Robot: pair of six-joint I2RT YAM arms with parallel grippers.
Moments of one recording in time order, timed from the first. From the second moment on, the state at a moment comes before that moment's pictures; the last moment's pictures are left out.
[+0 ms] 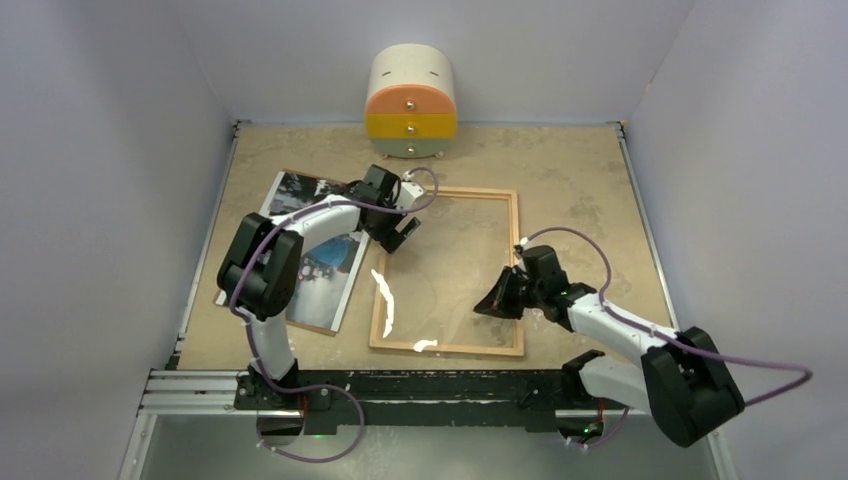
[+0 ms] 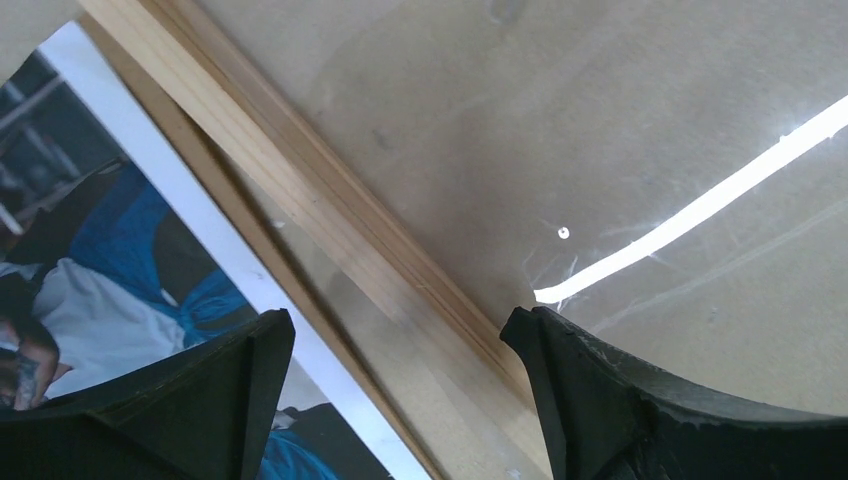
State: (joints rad) left arm -0.50 1.86 1.24 -0.41 0.04 0.30; right arm 0.41 1.10 0.37 -0.16 -0.44 0.90
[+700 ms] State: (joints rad) left arm -0.28 1.74 1.28 -0.48 0.09 0.33; right arm 0.54 1.09 0.51 -0.18 -0.34 0.90
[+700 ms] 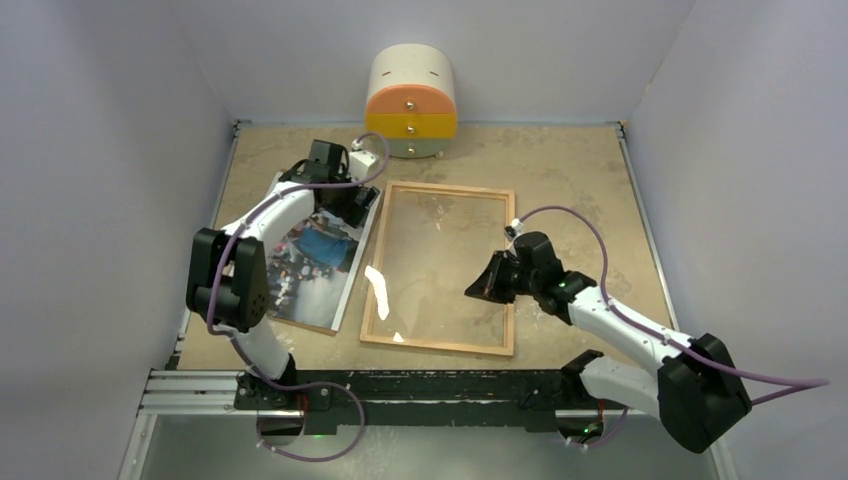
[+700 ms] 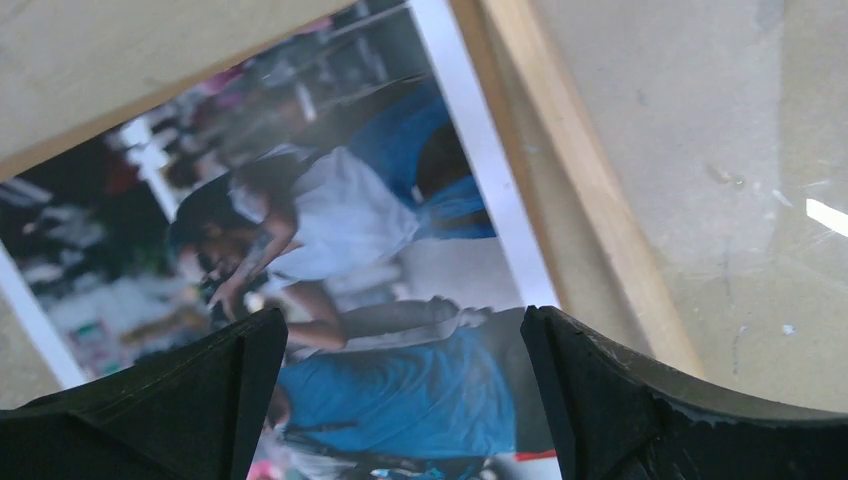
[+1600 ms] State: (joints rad) left arm -0.33 1.67 1.01 -0.43 0.07 0.40; right arm 0.47 1.02 0.58 -0.25 -0.36 0.74
